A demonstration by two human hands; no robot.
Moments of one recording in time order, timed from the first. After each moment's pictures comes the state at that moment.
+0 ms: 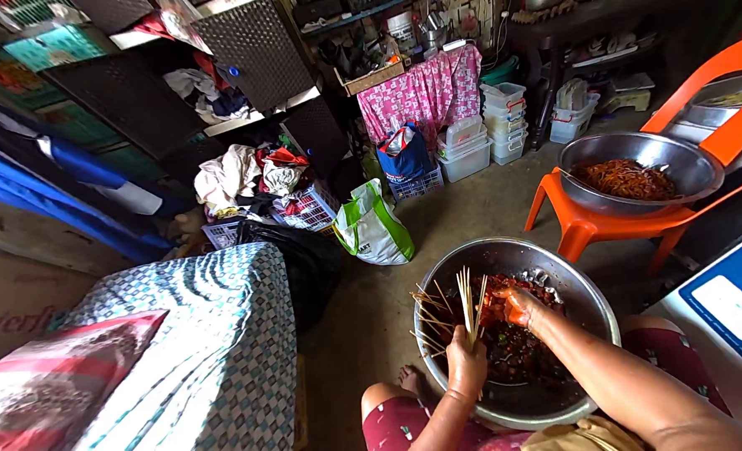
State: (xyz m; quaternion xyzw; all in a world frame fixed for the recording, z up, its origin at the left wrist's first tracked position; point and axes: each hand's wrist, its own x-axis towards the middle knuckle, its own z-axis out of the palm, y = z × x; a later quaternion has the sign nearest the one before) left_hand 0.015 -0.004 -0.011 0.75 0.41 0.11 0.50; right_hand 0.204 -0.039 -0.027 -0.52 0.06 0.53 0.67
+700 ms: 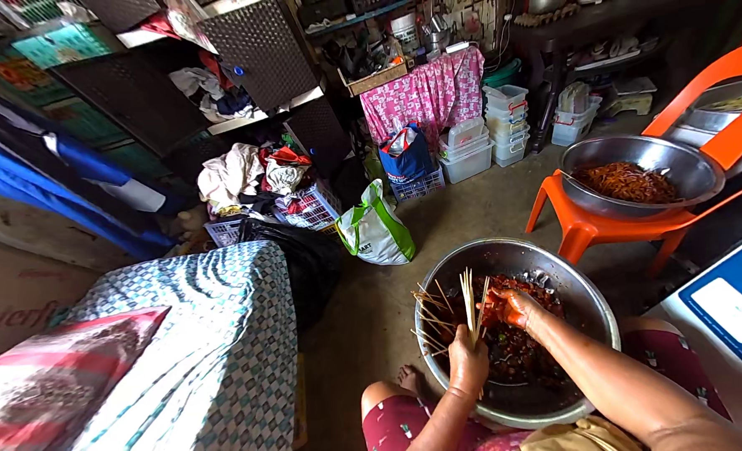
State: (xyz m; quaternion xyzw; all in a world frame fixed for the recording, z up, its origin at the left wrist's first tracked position) left_hand 0.018 -0.004 -0.011 0.76 0.41 0.09 0.49; right_hand 0.201 -0.035 -0.037 -0.49 0.10 0.50 0.71
